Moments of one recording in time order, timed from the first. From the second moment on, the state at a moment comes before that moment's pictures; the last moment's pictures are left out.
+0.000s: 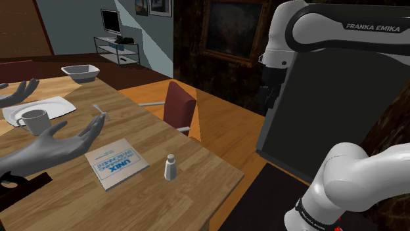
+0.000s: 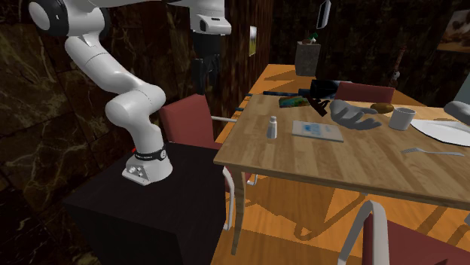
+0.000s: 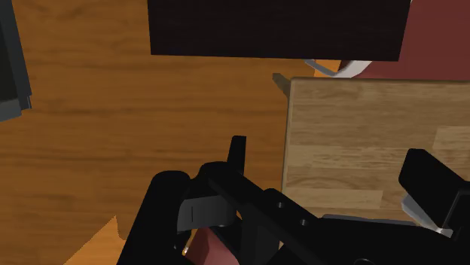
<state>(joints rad) 0.01 -0.76 -0.07 -2.37 0.00 1.52 -0.01</state>
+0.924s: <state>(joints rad) 0.11 -0.48 0.08 -2.38 0.13 1.84 0.13</state>
